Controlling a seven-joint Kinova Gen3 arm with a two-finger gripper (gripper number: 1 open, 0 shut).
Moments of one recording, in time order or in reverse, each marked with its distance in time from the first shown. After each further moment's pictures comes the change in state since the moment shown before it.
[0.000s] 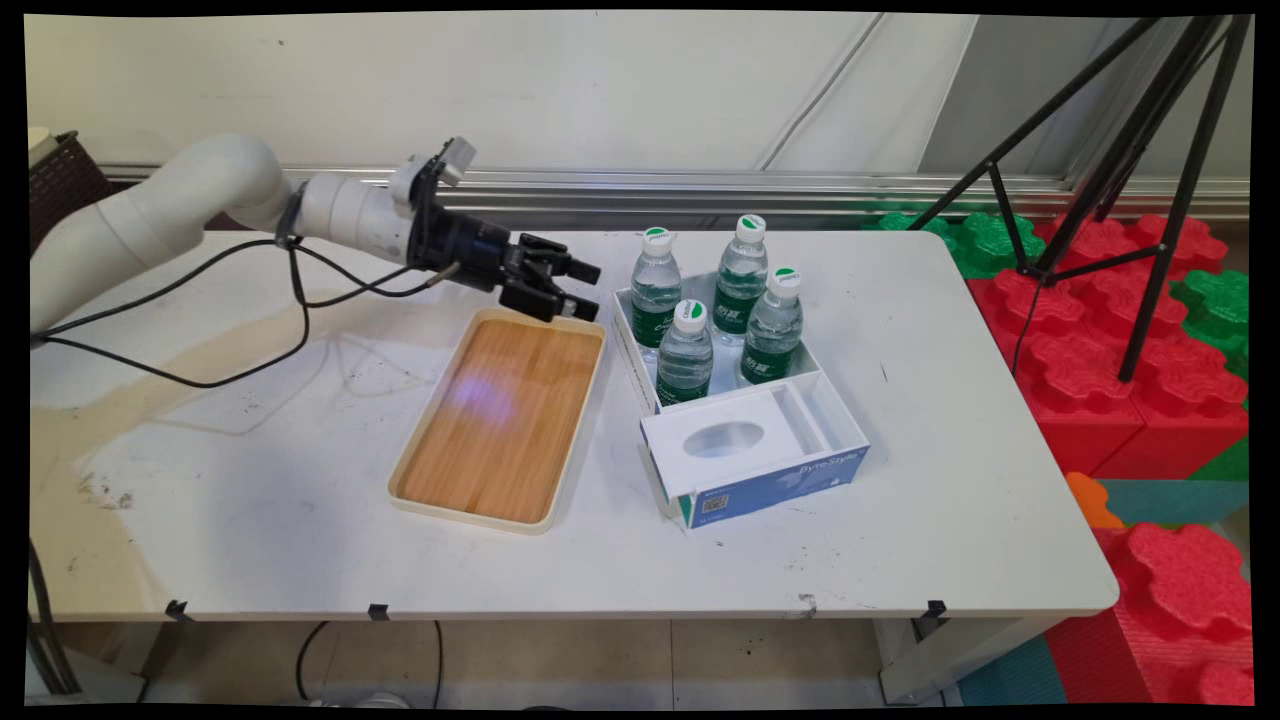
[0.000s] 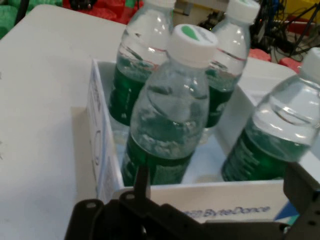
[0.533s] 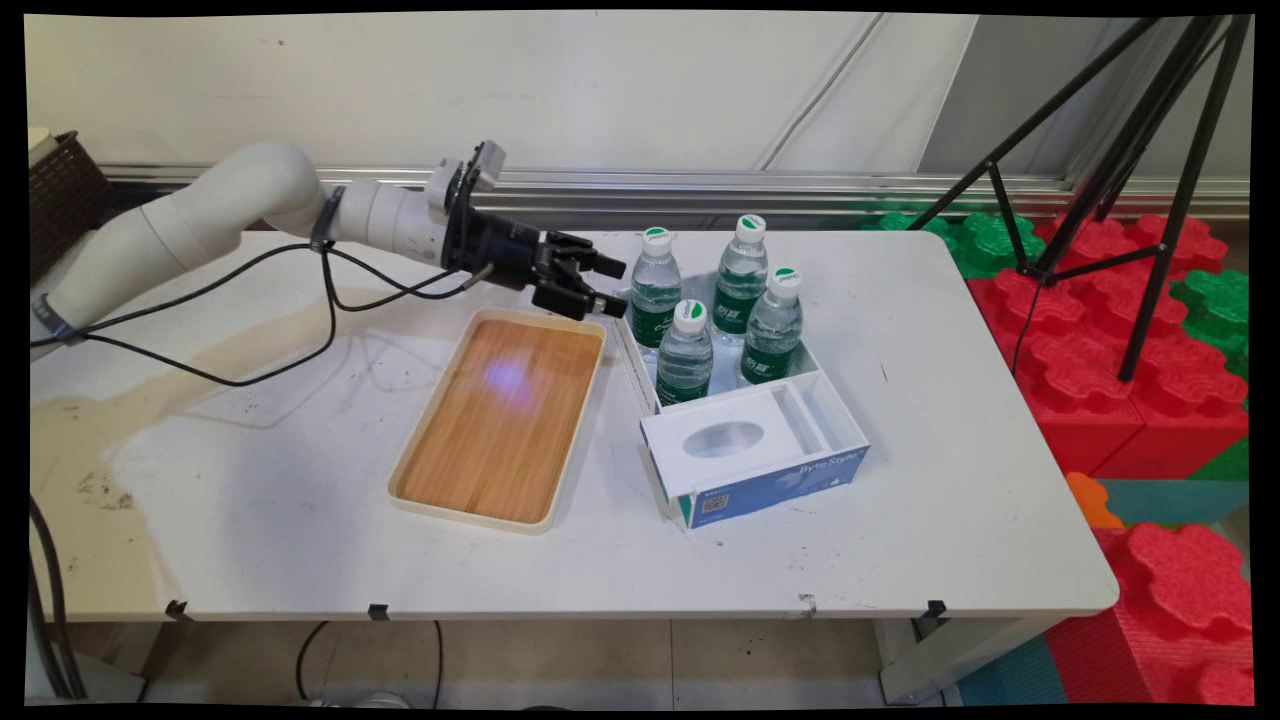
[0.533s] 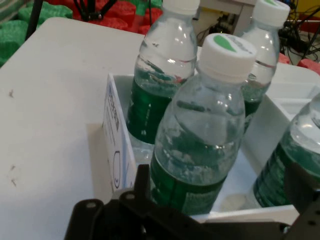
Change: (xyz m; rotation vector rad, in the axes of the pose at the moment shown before) arm 0.000 -0.015 0.032 0.023 0.018 0.050
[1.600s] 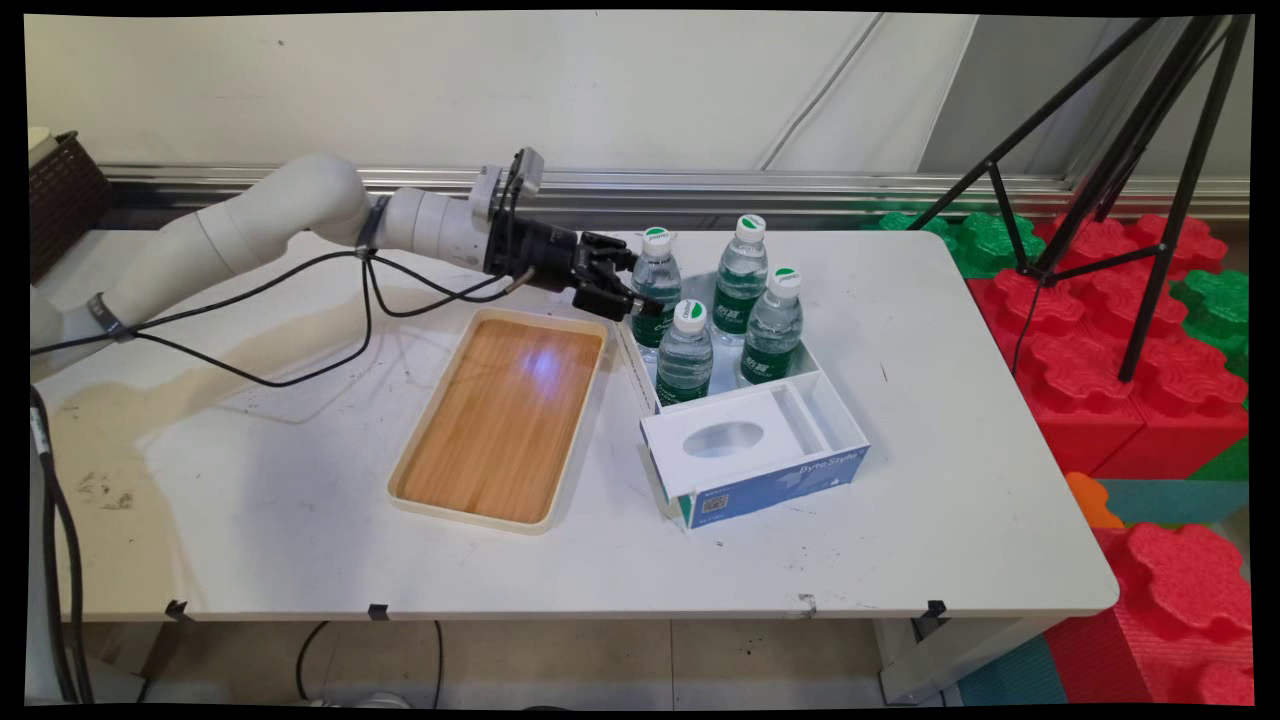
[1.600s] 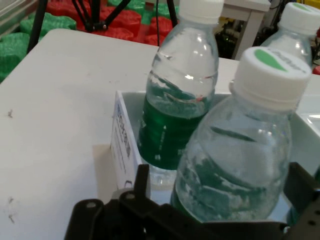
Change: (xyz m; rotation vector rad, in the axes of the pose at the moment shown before) arm -0.001 -0.012 0.043 0.008 0.026 0.024
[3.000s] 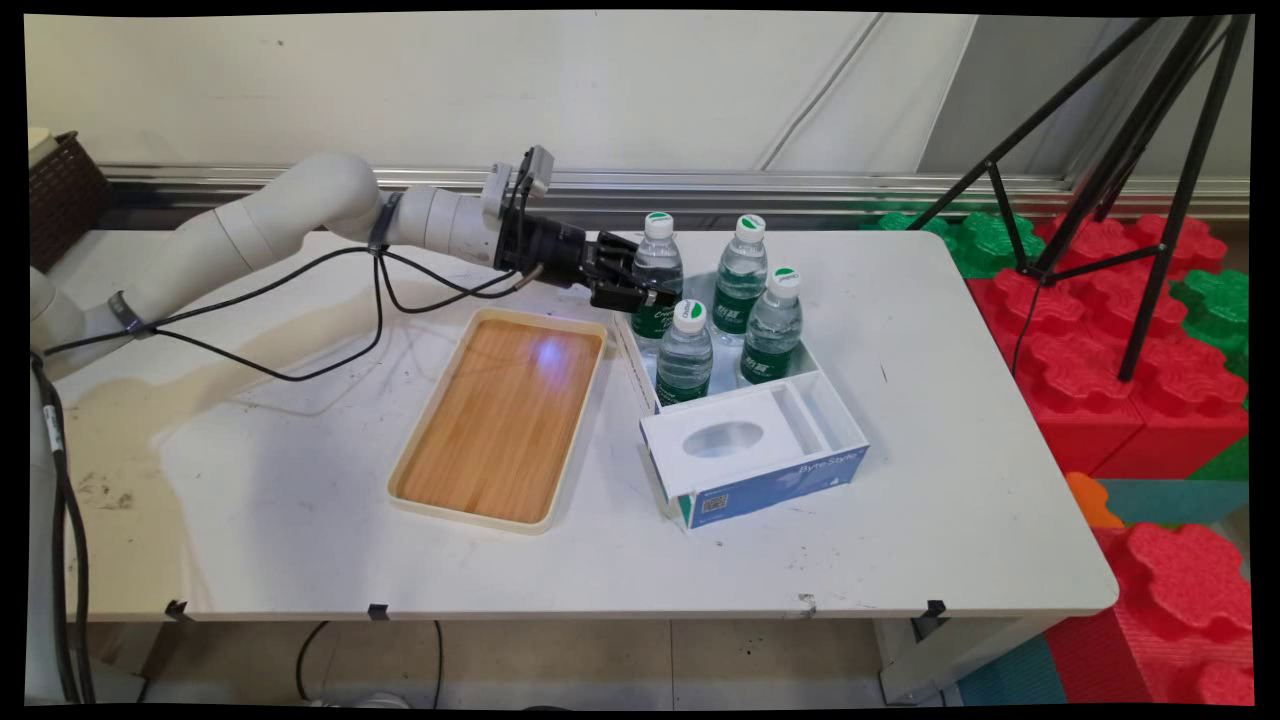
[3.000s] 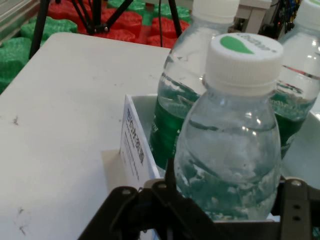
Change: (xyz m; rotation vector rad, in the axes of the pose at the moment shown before) arm -0.001 -0.014 0.009 0.005 -0.008 0.026
